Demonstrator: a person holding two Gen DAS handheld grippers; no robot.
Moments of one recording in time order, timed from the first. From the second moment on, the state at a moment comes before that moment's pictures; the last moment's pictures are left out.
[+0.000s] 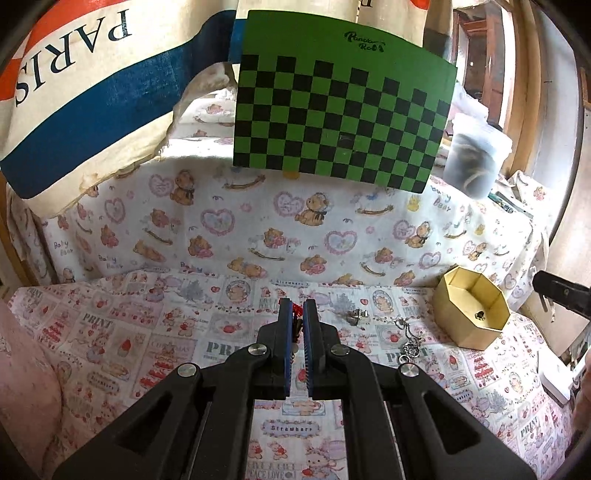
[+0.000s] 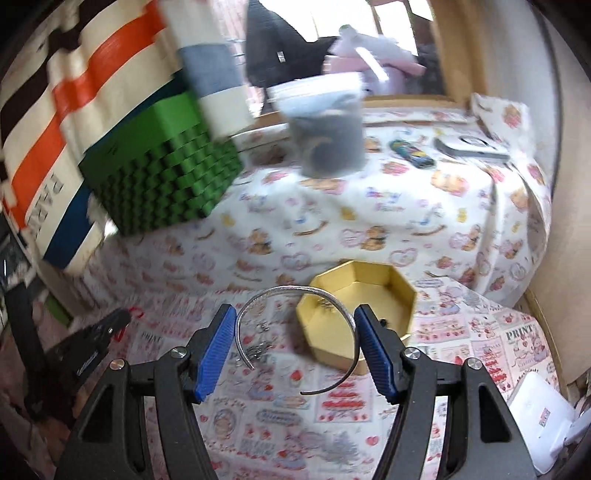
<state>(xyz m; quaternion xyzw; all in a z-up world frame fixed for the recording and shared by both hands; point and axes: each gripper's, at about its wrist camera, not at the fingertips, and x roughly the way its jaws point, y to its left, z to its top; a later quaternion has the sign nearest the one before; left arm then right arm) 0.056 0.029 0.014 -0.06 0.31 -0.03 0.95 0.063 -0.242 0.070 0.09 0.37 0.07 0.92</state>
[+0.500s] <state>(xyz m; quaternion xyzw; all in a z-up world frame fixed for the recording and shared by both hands) 0.079 -0.032 0.039 -0.10 0.35 -0.15 0.92 0.102 -0.300 0.025 0.20 0.38 0.11 0.90</state>
